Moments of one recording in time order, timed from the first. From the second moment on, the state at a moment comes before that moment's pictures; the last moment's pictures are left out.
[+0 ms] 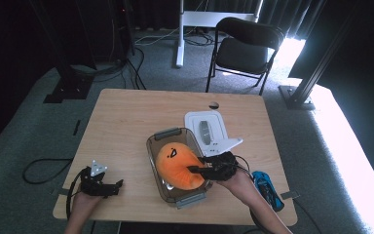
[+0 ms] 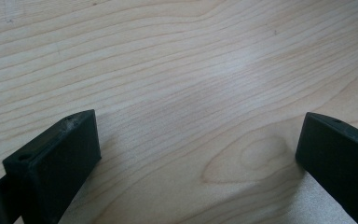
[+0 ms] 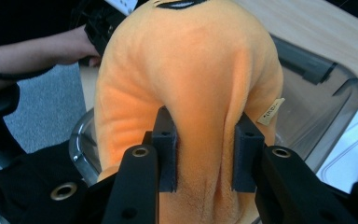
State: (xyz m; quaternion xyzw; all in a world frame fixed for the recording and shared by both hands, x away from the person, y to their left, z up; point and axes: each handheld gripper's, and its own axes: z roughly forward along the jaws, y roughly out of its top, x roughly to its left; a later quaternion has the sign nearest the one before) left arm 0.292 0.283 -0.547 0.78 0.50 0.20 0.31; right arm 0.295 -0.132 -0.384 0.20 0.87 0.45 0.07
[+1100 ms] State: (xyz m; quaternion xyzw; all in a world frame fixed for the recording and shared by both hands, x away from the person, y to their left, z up) left arm 0.292 0.283 -0.547 0.78 0.50 0.20 0.30; right arm 0.309 -0.118 -0.419 0.21 0.90 0.38 0.05
